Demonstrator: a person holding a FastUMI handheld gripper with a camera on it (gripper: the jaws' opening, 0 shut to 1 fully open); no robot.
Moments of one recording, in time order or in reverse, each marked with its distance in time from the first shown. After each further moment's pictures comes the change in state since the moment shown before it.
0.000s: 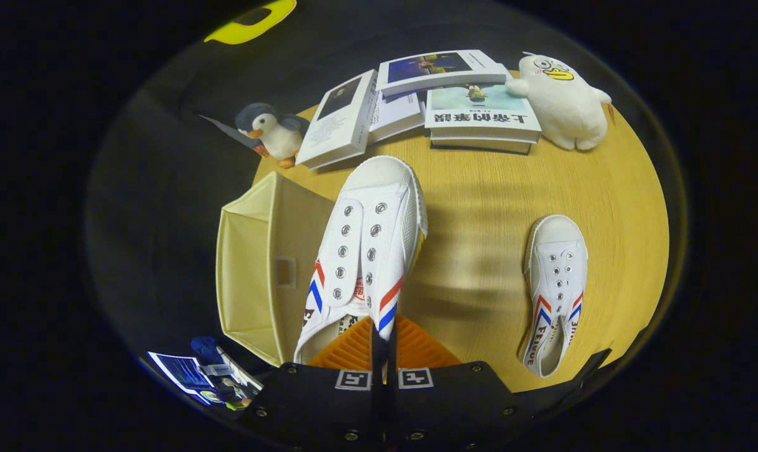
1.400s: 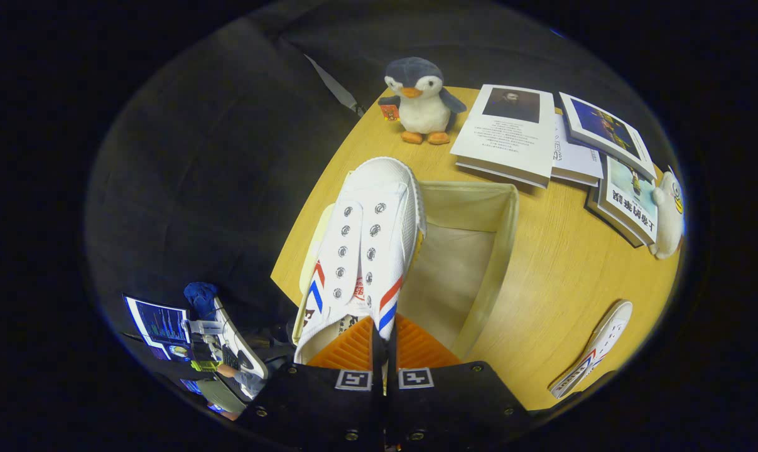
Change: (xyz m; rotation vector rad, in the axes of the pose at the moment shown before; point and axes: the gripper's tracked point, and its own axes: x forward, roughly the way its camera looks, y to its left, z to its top) arm 0.063 0.183 -0.011 -0.387 0.151 0.065
